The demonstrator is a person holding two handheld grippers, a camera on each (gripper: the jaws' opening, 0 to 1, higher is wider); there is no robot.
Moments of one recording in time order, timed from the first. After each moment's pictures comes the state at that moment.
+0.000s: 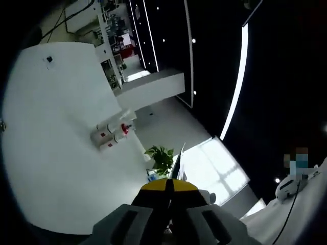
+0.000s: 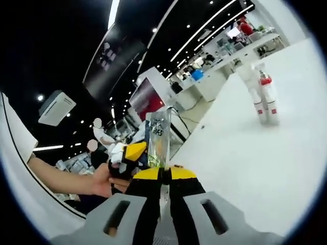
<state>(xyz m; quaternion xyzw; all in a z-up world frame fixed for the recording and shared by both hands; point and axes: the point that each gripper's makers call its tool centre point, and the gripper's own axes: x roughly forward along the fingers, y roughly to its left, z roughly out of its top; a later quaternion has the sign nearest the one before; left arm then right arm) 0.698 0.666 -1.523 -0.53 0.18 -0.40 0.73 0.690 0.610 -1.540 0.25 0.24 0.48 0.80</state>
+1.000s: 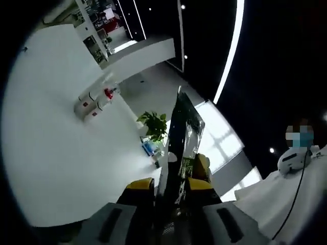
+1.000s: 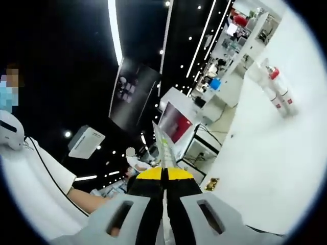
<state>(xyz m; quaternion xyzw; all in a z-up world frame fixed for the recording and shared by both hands) 0.658 0.615 -1.530 -0.46 0.27 -0.51 0.68 0.682 0.596 -1.486 0.41 0.18 0.53 0.72</state>
